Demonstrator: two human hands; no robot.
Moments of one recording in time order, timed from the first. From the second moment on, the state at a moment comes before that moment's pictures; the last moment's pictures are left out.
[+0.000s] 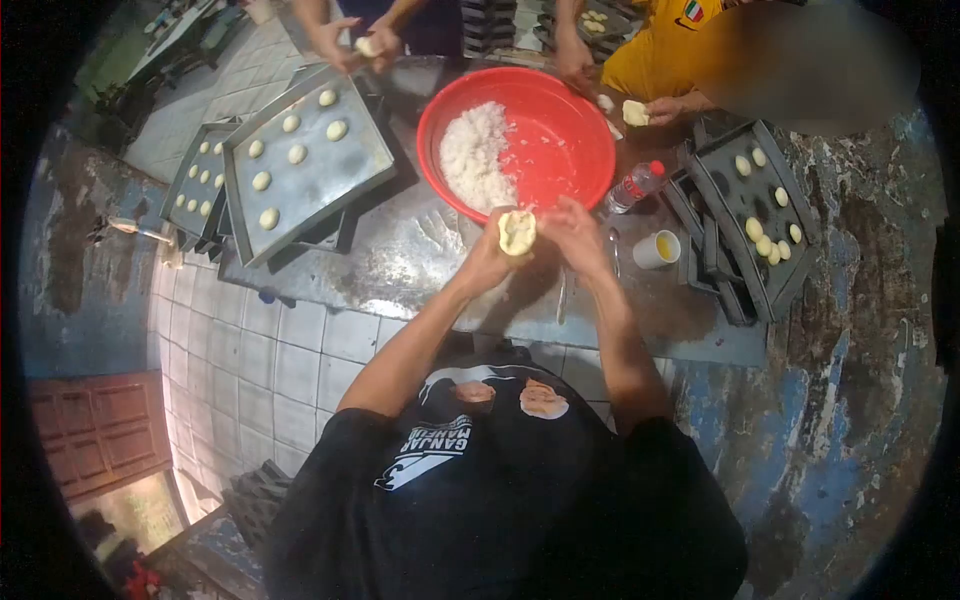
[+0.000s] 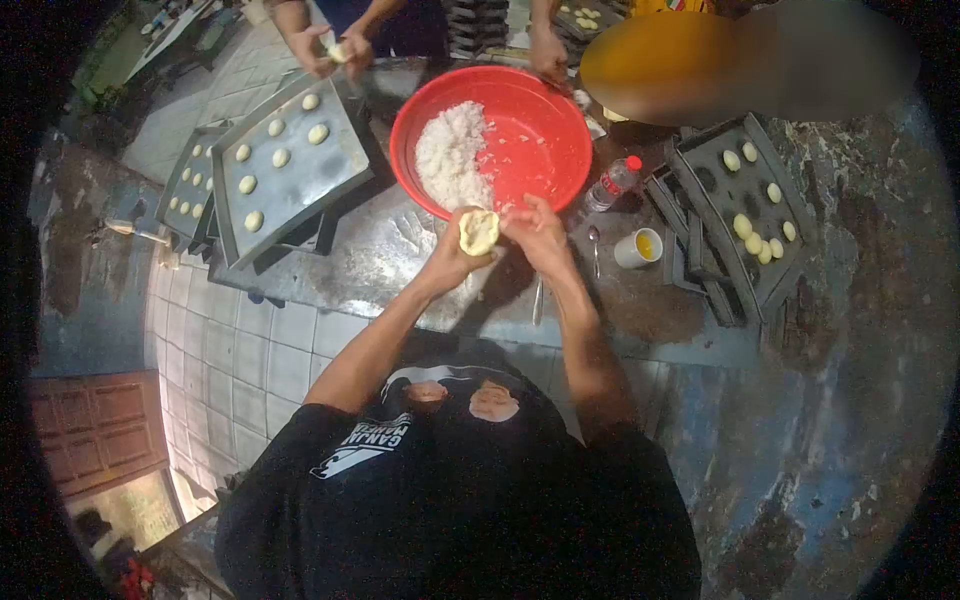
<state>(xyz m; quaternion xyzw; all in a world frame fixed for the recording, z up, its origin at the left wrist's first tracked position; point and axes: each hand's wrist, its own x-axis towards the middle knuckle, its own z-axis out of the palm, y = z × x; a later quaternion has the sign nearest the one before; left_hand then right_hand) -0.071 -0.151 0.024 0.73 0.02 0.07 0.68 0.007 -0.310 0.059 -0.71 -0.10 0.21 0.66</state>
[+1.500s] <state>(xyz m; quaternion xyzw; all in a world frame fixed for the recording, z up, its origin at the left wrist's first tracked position) -0.239 0.202 0.009 0.48 0.26 0.24 0.81 -0.065 0.157 0.036 -0.60 -0.19 0.58 0.52</state>
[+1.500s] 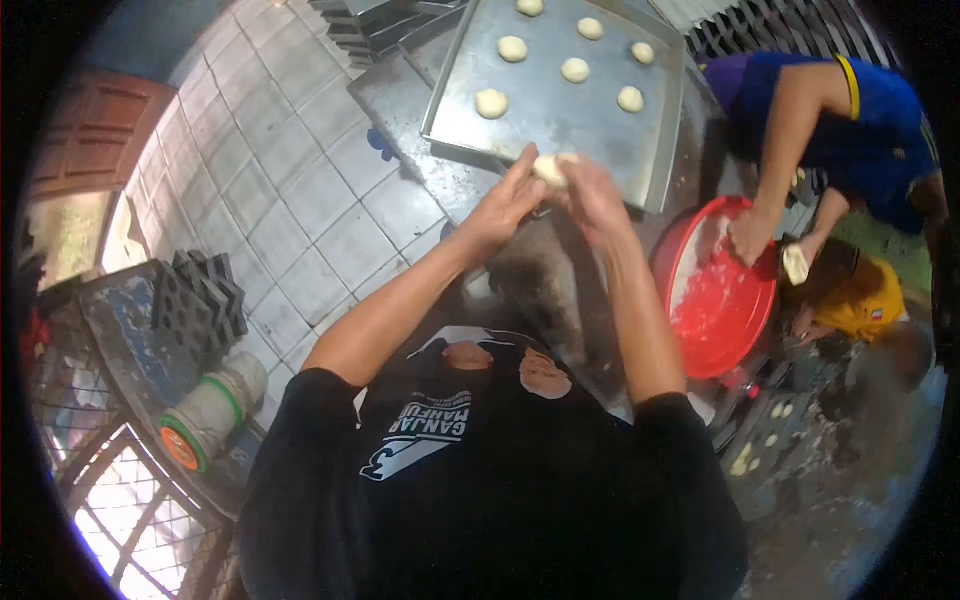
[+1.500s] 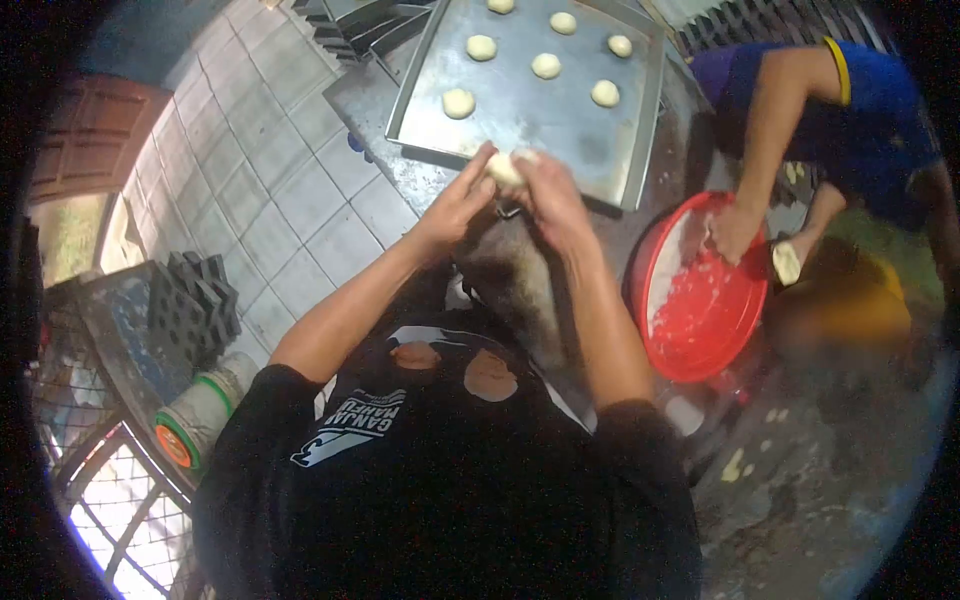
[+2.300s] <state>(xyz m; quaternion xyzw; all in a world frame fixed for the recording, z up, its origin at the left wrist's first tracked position) -0.340 0.272 0.044 0.67 0.36 0.13 0.63 0.001 0.261 -0.033 -0.73 -0.45 0.36 0.37</state>
